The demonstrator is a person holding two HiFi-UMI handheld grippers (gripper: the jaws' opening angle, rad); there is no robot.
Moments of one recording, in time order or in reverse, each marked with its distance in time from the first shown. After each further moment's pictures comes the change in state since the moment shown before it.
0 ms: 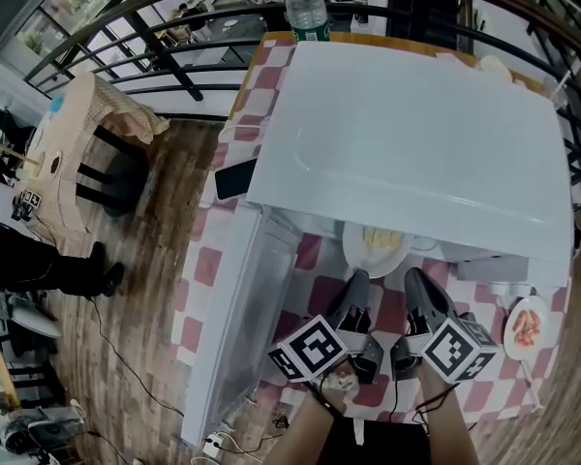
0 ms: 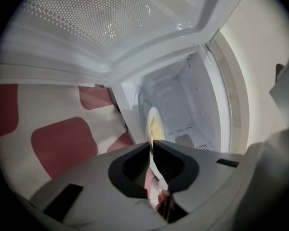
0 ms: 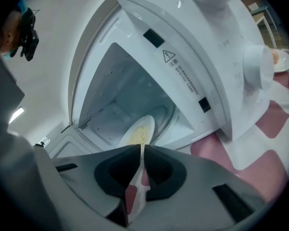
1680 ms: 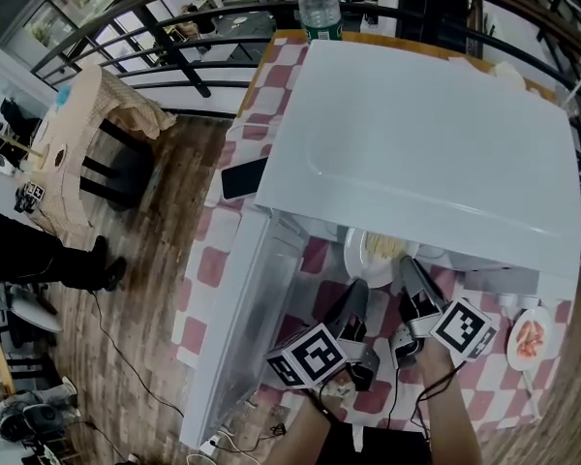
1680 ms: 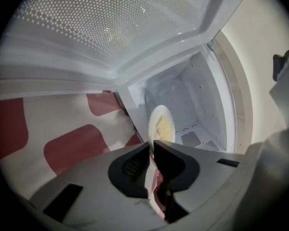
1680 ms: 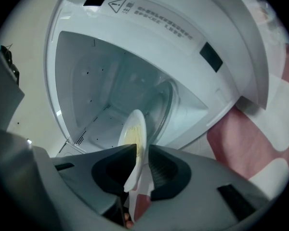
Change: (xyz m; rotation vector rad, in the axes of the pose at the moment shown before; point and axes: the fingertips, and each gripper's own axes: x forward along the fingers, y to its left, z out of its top) left arm -0.006 0.019 0.003 0.058 0.004 0.050; right arm 0.048 0.013 -0.001 0.260 0.022 0.209
